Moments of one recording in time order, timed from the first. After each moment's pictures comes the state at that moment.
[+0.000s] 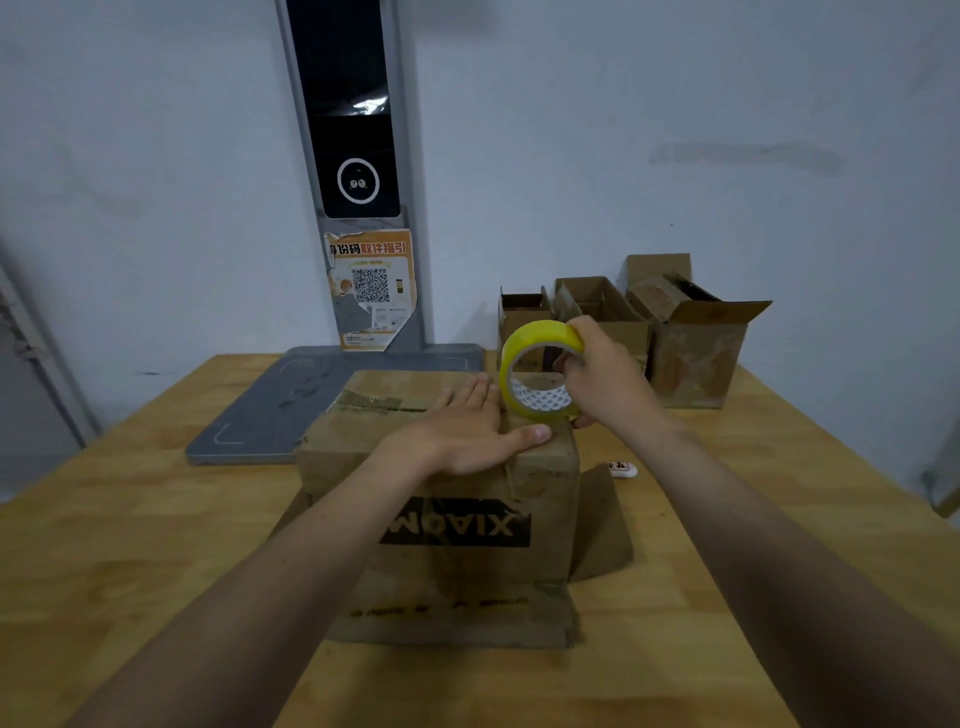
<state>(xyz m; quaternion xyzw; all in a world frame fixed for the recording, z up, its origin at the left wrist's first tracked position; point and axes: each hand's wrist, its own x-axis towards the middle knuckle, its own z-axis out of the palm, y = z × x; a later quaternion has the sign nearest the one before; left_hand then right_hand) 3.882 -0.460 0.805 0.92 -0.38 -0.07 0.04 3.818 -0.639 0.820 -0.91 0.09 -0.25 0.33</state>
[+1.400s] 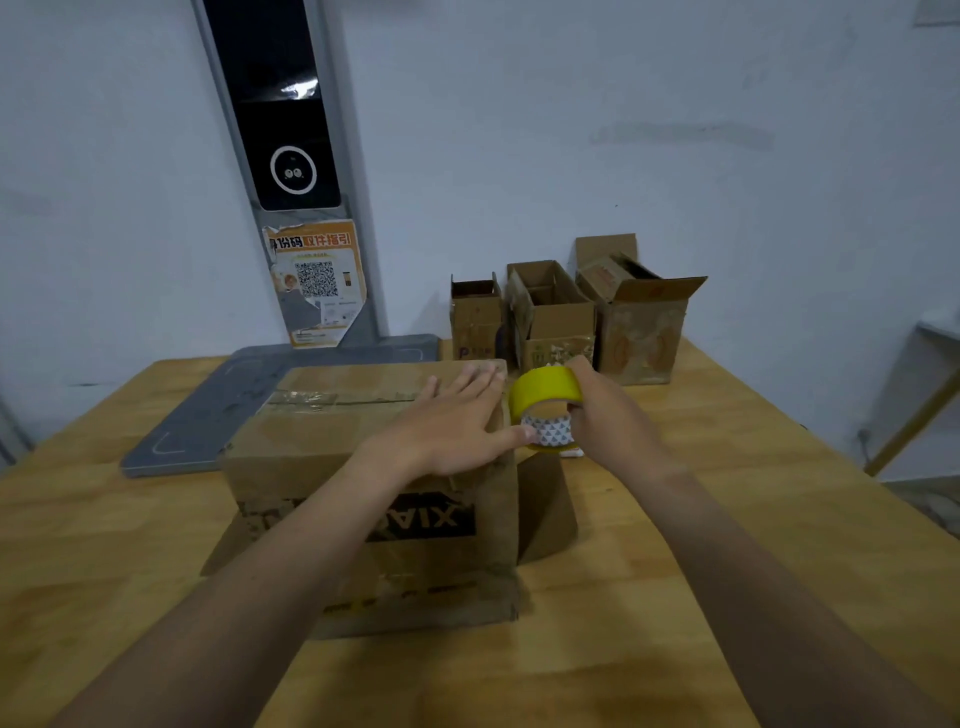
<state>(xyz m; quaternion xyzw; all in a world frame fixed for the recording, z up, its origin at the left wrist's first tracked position) 3.856 -0.496 0.800 0.89 -0.46 -0.03 0.02 3.773 -0.696 0.754 -0.94 0.13 -0.25 0.19</state>
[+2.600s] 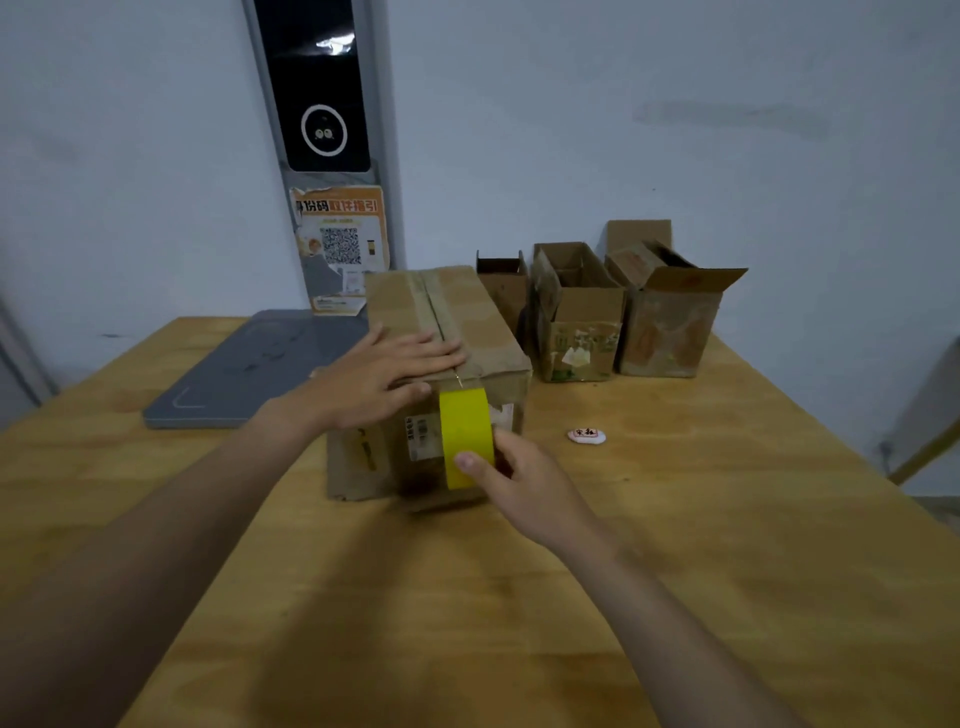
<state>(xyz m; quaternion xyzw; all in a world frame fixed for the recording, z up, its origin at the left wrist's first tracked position) 3.947 -0.406 0.782 0.83 -0.55 0.06 0.10 3.766 -0.585 0.711 -0.85 -0.05 -0.18 0.49</state>
